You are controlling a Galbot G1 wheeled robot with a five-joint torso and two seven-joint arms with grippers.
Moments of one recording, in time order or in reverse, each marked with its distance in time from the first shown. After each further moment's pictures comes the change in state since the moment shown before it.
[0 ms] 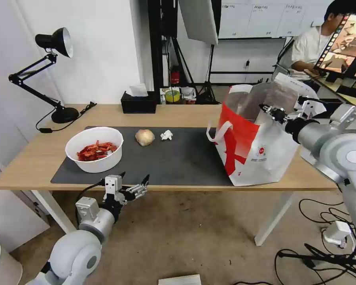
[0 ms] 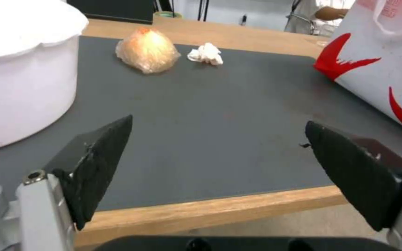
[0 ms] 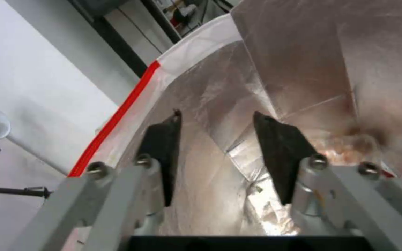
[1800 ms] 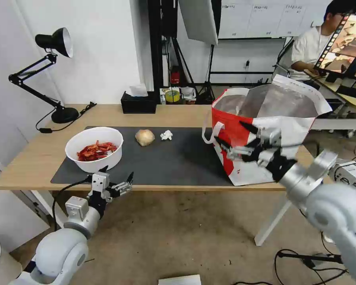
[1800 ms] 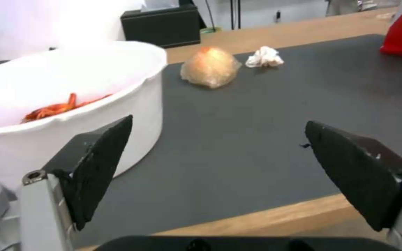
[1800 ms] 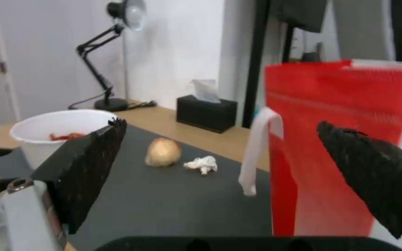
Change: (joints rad) left arm 0.059 0.023 -0.109 0.041 0.232 -0.059 0.052; right arm -0.517 -0.027 -0.030 0.240 -0.902 0.372 -0.679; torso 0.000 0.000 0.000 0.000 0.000
